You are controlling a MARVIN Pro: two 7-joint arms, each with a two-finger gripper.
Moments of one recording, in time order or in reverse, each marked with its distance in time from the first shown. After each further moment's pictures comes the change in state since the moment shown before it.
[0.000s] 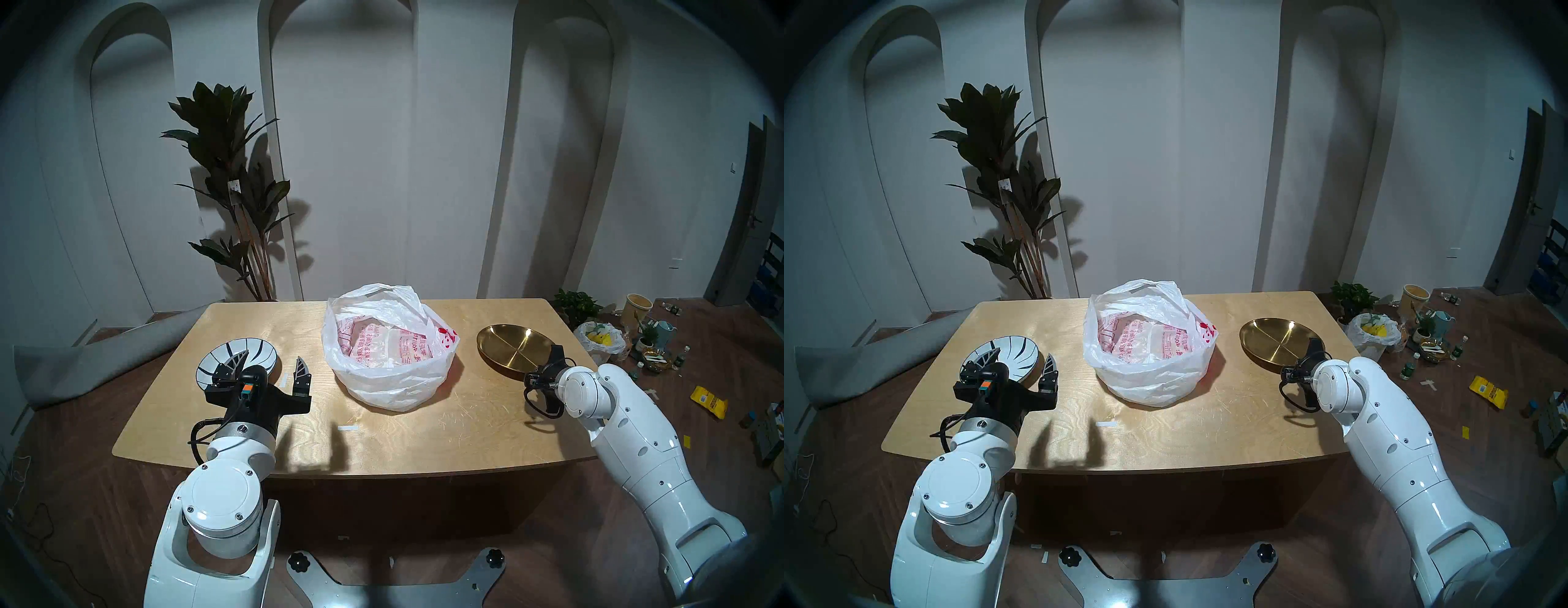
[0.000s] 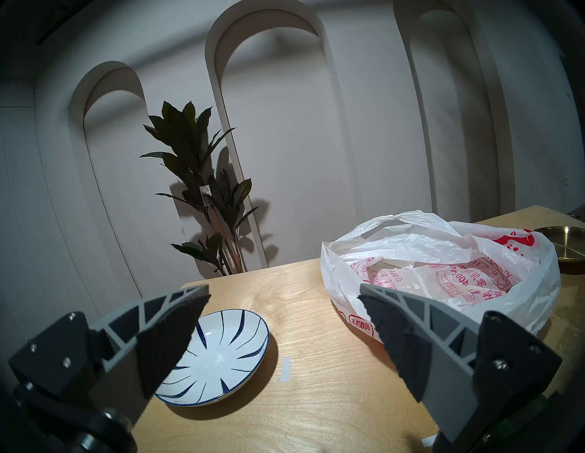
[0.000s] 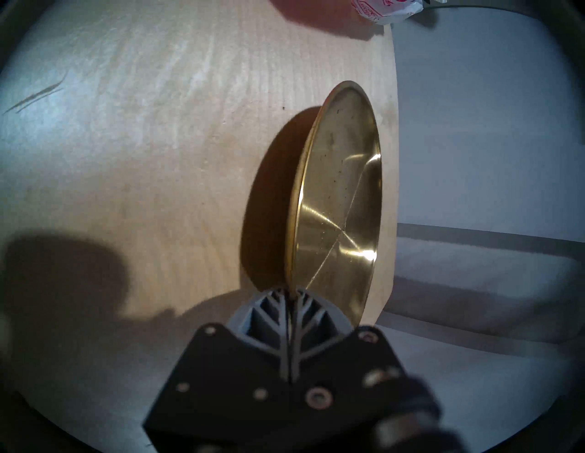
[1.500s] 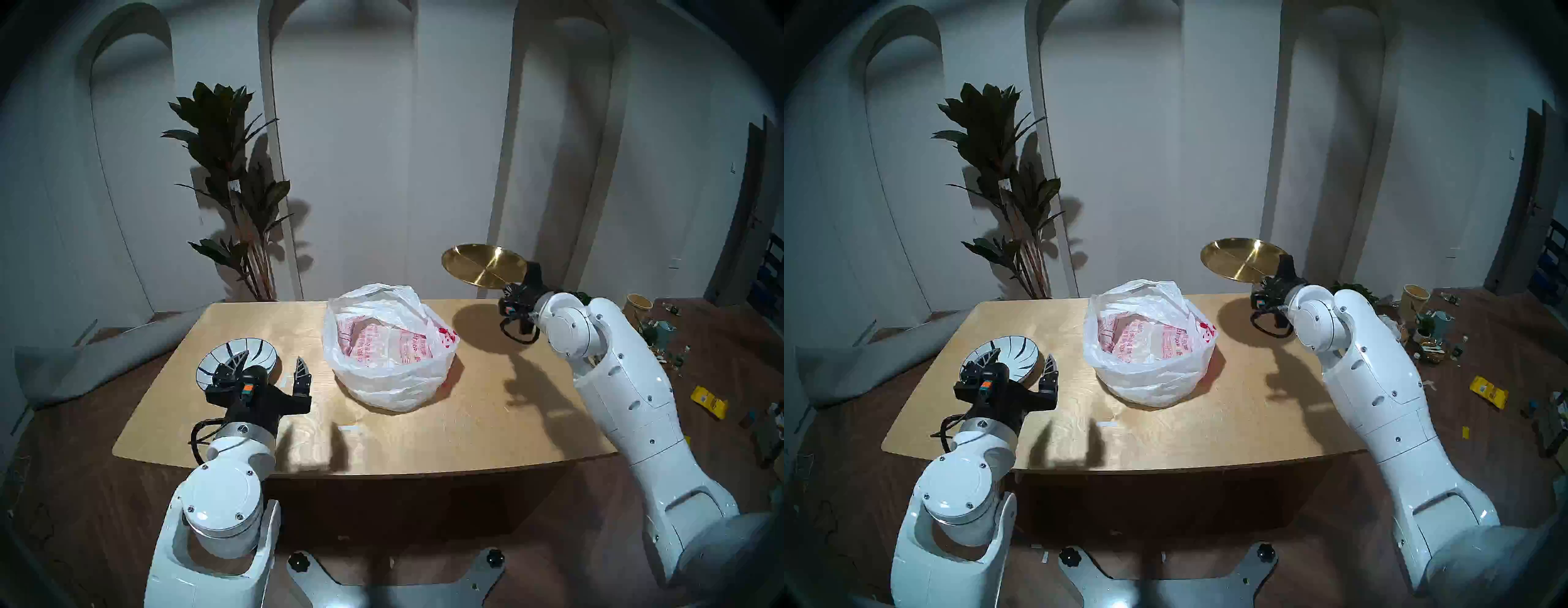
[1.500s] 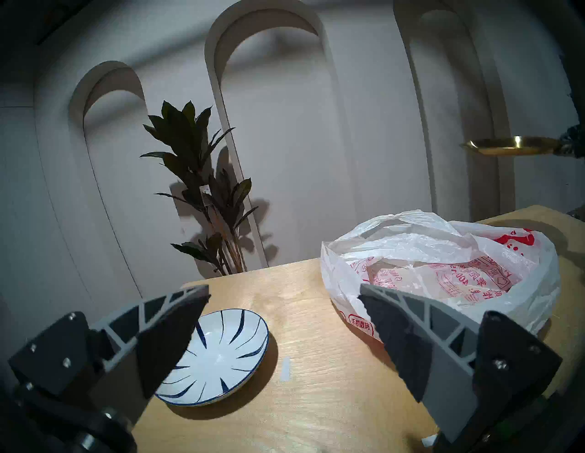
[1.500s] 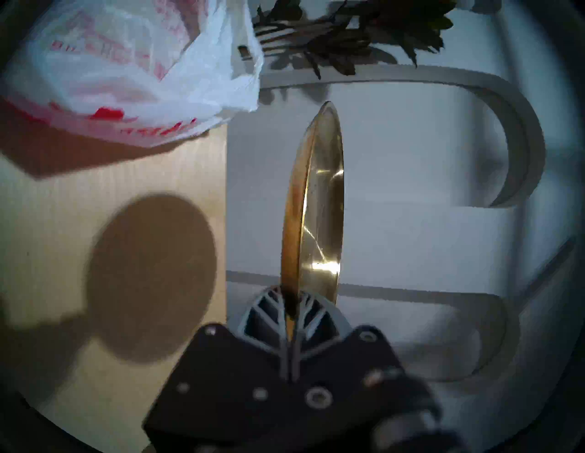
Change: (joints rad) left arm 0.000 0.000 0.000 0.002 0.000 0.000 0.000; right arm 0.198 -0.080 -0.049 -0.188 -0.042 -0.104 -0.049
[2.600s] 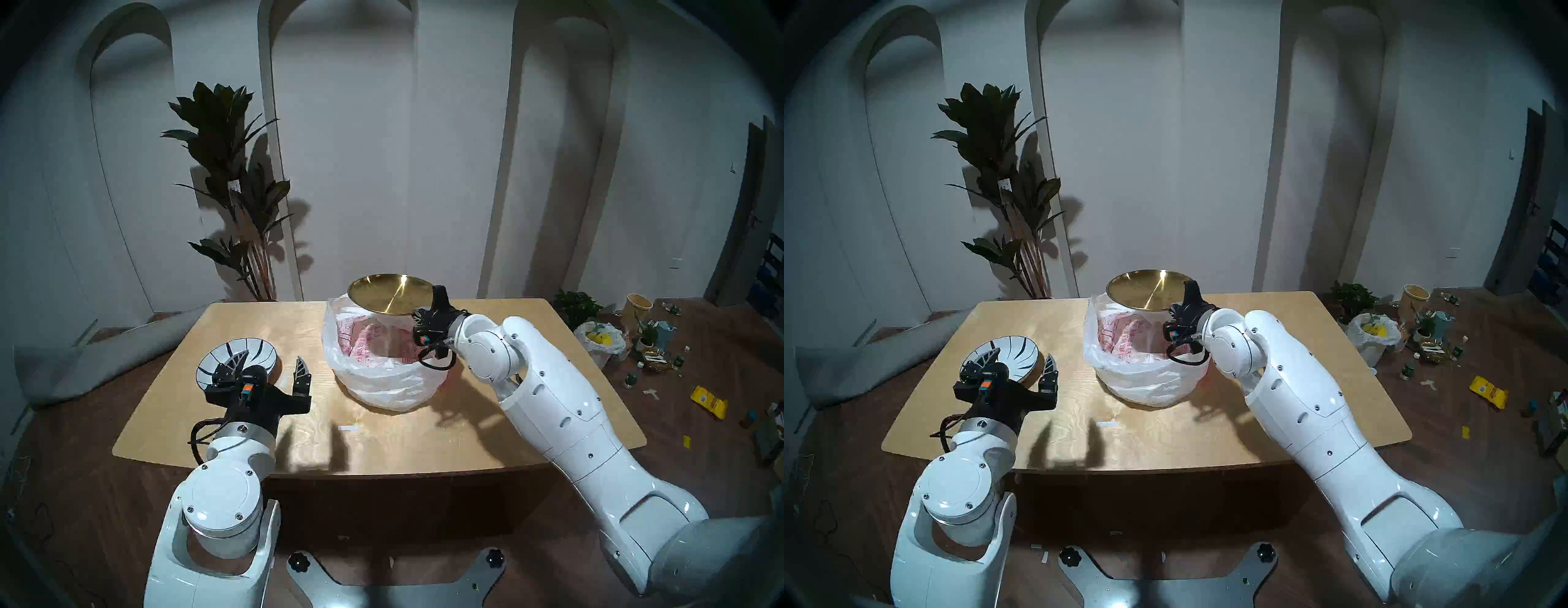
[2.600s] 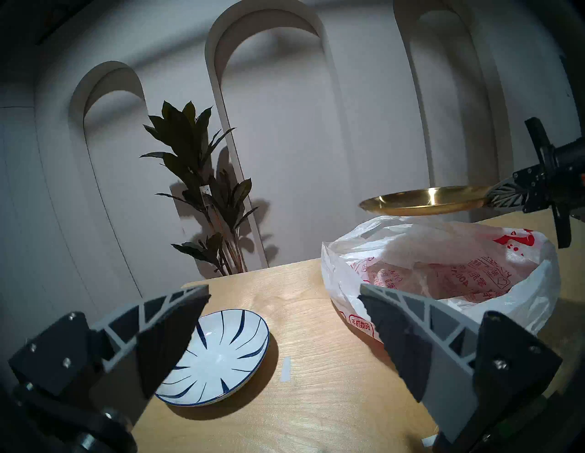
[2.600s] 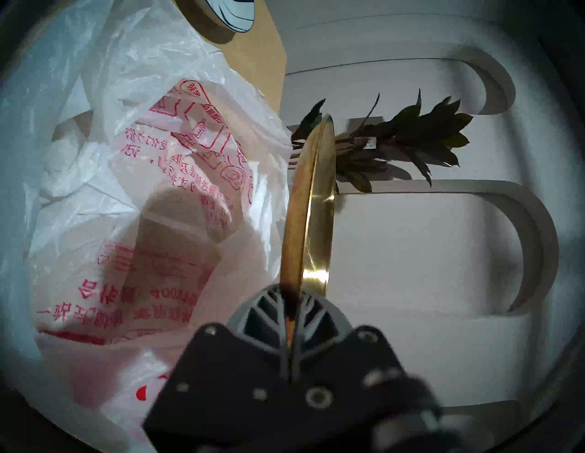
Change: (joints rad) left arm 0.000 0.000 0.000 -0.001 0.000 0.000 0.000; right arm 0.056 -0.178 -0.275 0.133 -0.004 -0.062 -0.037
